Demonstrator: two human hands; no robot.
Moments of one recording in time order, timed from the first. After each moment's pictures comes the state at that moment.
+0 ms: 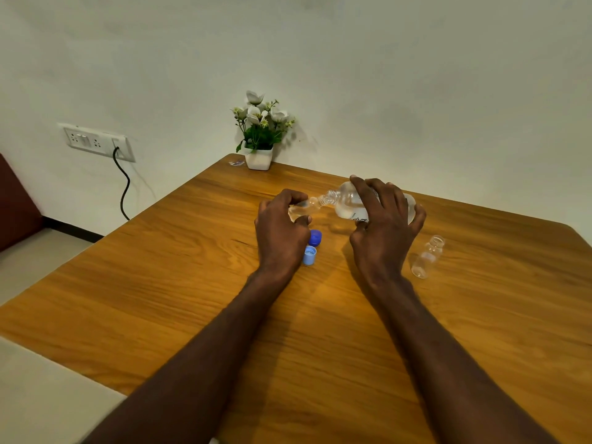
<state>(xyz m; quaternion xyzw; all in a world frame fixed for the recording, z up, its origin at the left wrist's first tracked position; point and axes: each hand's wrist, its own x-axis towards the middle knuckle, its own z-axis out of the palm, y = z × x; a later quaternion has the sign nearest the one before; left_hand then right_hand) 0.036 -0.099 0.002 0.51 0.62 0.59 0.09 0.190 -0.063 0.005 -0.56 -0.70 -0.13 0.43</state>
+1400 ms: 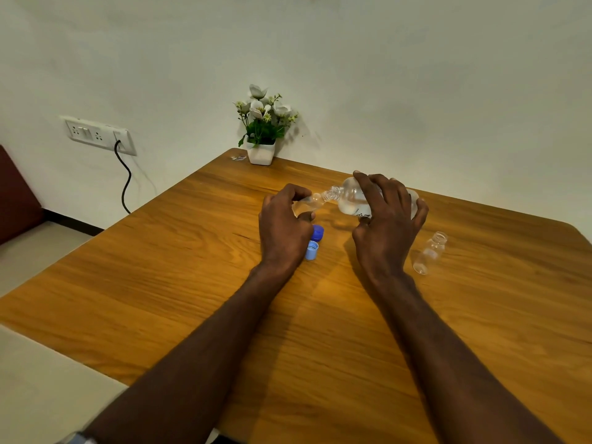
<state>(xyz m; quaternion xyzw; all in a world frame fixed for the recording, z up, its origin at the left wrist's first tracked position) 0.036 -0.099 0.002 0.51 0.62 0.58 0.09 0.191 -0.064 0.006 -0.55 -0.70 -0.13 0.44</state>
